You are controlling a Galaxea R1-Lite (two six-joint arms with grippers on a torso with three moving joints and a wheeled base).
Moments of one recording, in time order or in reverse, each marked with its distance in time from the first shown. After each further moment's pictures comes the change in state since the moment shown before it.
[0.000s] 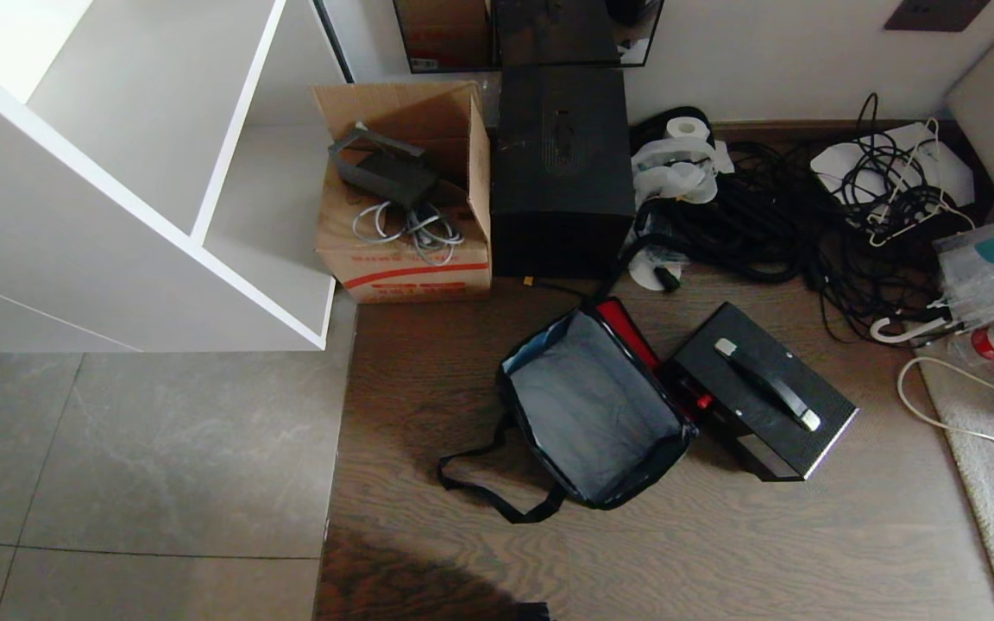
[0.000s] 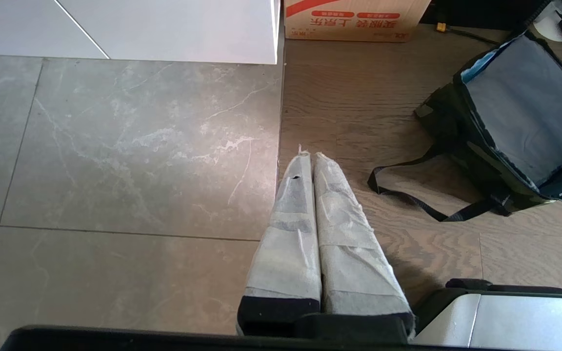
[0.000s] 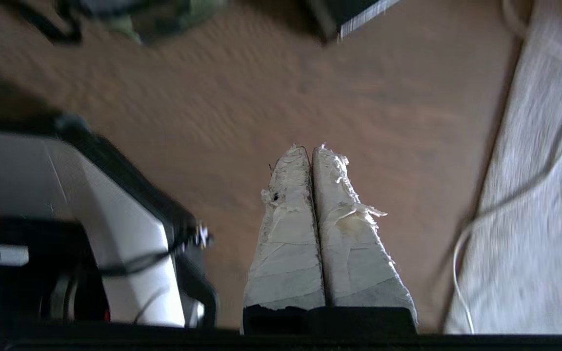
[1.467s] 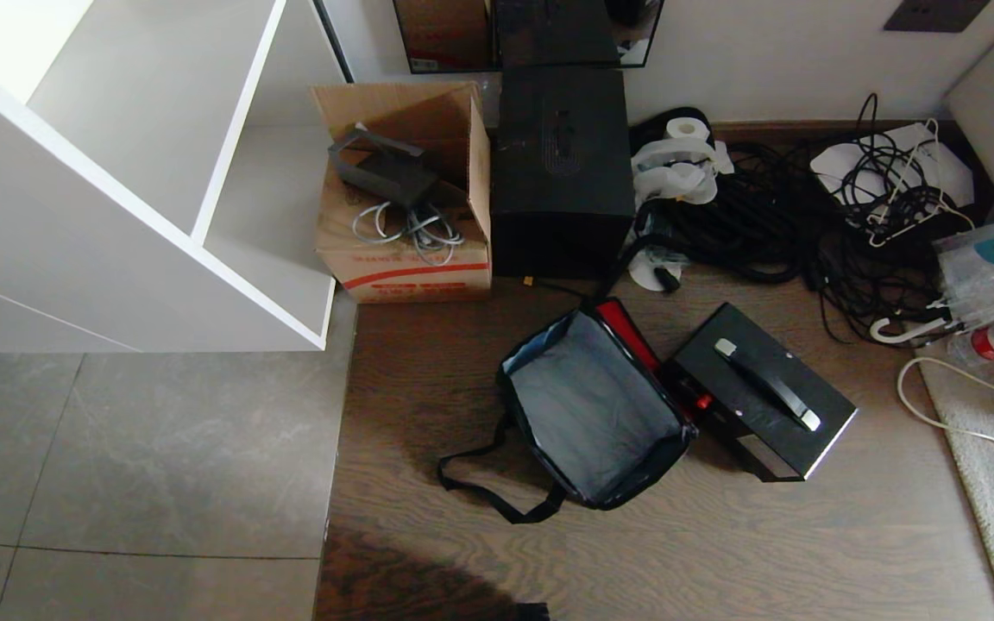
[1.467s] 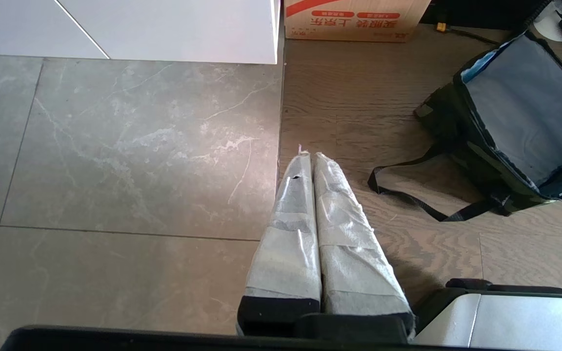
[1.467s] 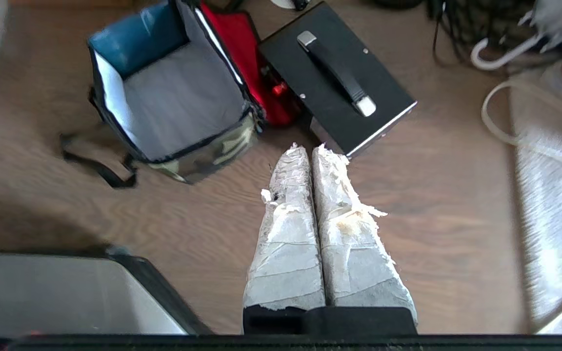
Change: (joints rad) left arm 0.000 0.000 0.000 0.000 0.000 0.000; right arm -0.007 -0.379 0.061 -0.082 0.061 0.134
